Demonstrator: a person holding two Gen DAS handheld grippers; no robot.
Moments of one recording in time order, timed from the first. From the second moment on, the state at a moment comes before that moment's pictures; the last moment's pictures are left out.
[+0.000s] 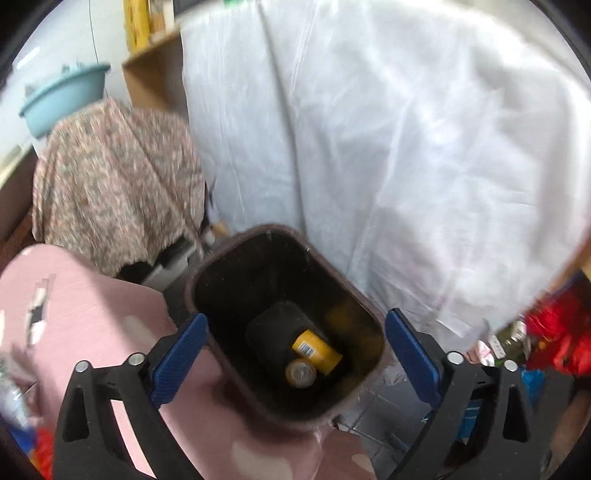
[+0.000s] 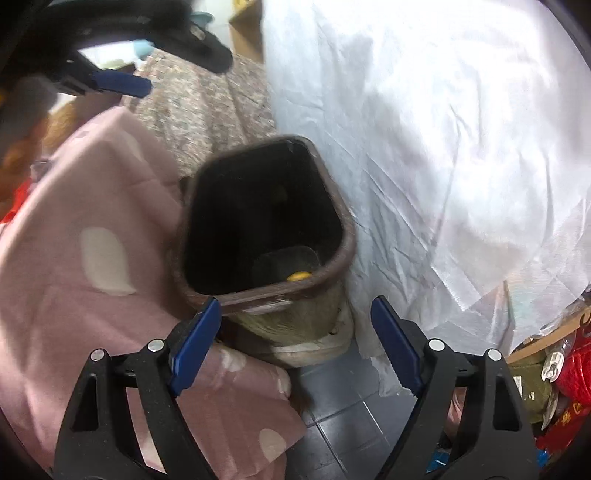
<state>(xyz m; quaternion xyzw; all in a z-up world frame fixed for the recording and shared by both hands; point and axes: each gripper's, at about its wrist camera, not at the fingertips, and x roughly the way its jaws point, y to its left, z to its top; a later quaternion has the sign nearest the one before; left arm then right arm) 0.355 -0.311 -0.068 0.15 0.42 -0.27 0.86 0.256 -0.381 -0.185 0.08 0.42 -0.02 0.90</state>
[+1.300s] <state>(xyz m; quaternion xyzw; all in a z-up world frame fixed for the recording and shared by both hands) 0.156 0.128 -0.018 -0.01 0.34 -0.02 0.94 0.230 -0.027 -0.018 -0.06 0.31 0.35 0.88</state>
